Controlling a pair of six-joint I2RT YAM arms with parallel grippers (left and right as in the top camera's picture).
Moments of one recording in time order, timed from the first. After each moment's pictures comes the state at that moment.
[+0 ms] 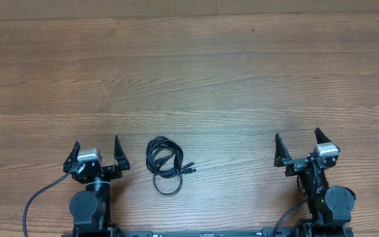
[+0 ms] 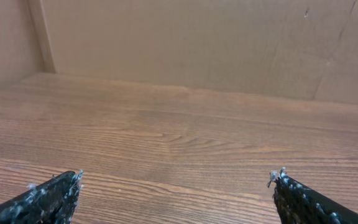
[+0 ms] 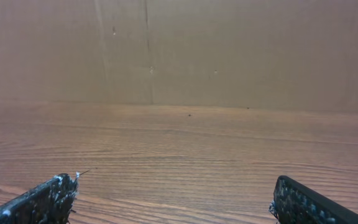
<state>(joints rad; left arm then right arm) 0.05 0.01 0.01 -0.07 -0.09 -0.07 -0.02 0.01 0.02 -0.02 -0.17 0.02</state>
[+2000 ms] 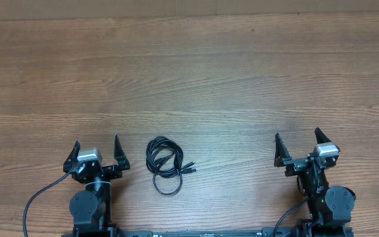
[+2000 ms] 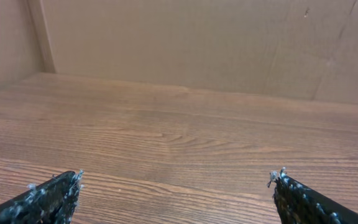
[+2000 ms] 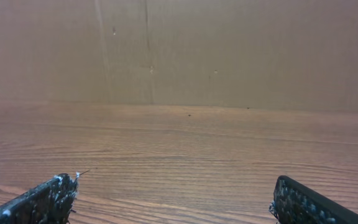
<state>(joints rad) 0.05 0.01 0.01 -0.07 -0.09 -0.07 -0.02 0.01 0.02 -0.02 -0.17 0.02</state>
